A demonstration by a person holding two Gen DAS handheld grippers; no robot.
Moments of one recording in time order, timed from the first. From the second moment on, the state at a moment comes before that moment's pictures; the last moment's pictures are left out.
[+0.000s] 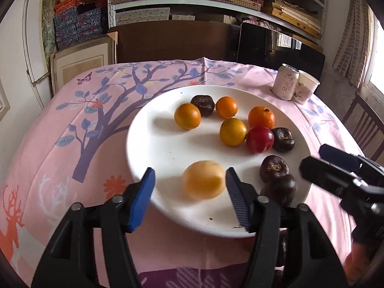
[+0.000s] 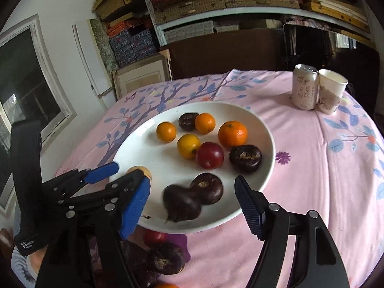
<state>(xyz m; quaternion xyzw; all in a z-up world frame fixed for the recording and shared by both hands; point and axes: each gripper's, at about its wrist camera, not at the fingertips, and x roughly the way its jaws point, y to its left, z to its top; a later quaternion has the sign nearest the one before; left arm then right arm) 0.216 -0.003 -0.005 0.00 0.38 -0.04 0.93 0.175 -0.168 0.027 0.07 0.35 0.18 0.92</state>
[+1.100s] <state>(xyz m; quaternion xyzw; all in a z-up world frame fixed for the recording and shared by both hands) 0.171 -0.055 -0.029 0.11 0.40 -0.08 0.91 0.110 -0.212 0.021 0.12 0.38 0.16 0.91</state>
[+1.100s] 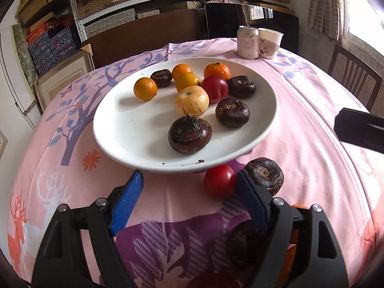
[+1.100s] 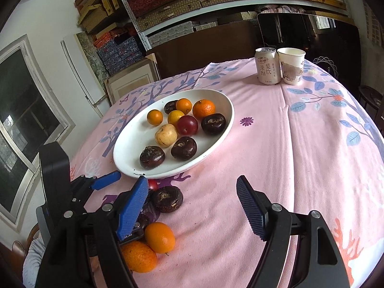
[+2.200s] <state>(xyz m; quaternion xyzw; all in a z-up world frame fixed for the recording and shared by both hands) 0.148 -0.054 -0.027 0.10 0.41 -0.18 0.89 0.114 -0.203 0.011 0.11 0.40 0.16 0.90</state>
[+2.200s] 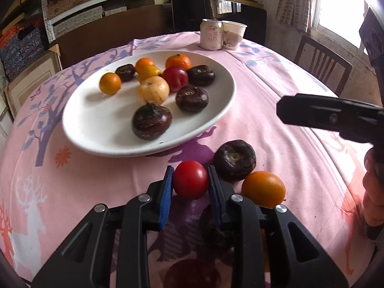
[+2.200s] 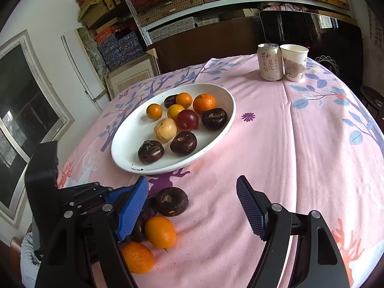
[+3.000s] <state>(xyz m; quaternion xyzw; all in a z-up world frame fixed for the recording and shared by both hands) 0.151 -0.002 -0.008 0.04 0.39 -0.09 0.91 0.110 -0.138 -0.015 -0.05 0.41 0.15 0.90</state>
